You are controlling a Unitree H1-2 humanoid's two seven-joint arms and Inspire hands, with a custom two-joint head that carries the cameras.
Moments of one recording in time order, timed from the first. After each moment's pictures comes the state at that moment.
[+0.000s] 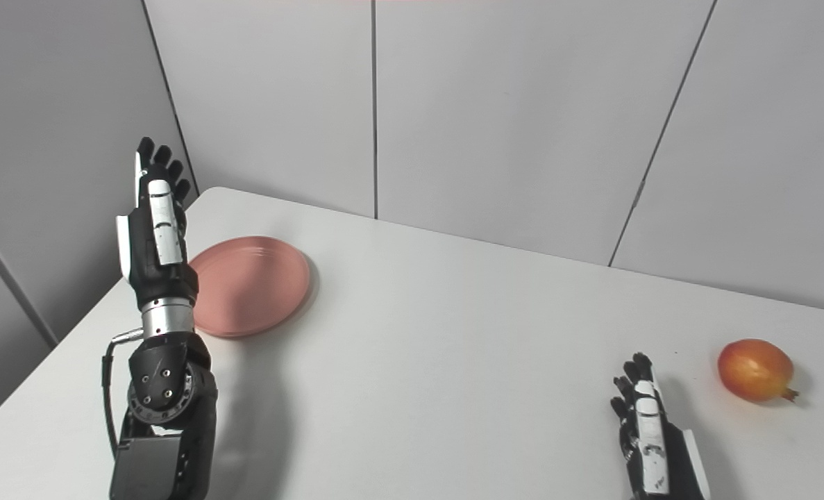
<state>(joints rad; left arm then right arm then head) -0.33 0.06 0.36 -0.15 -0.02 -0.03 0.27 -0.07 -0.03 0.00 -0.14 0.14 0.18 0.10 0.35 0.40</state>
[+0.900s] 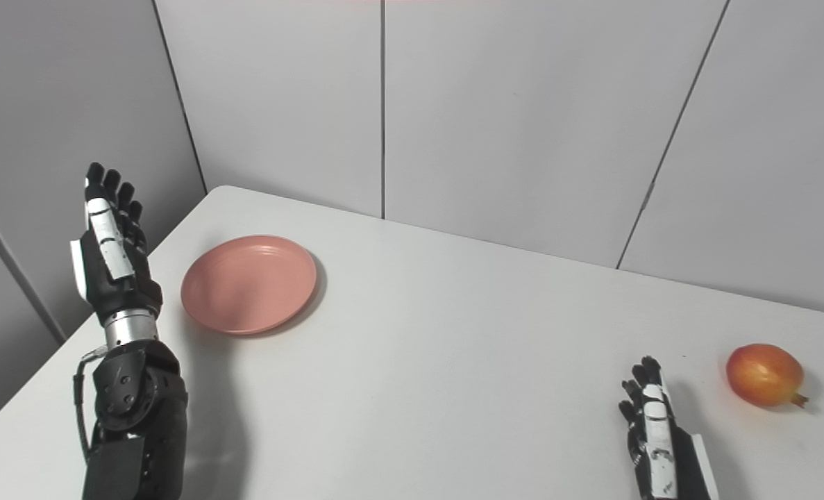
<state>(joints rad) -0.30 0.11 0.47 -0.07 -0.23 -0.09 0.28 -0.07 -0.04 0.00 -0.14 0.14 0.18 0.10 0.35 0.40</state>
